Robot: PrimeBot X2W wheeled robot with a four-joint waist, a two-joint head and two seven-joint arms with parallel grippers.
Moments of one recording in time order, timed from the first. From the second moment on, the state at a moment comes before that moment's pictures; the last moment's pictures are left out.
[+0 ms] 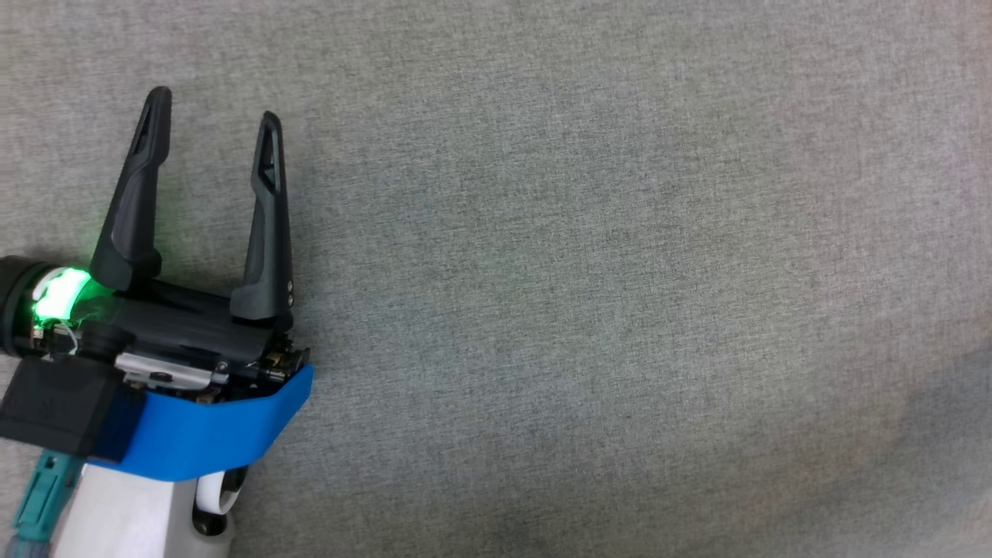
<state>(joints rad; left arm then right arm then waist) -0.31 0.24 -0.18 -0.23 -0.17 -0.05 -0.26 -1.21 -0.67 0.03 0.86 -0.06 0.13 0.04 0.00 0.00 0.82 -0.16</state>
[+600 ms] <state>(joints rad) -0.23 0.12 -0.18 0.03 -0.23 -0.08 -0.26 -0.75 -0.34 -0.32 0.61 -0.15 0.13 0.08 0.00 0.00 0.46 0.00</state>
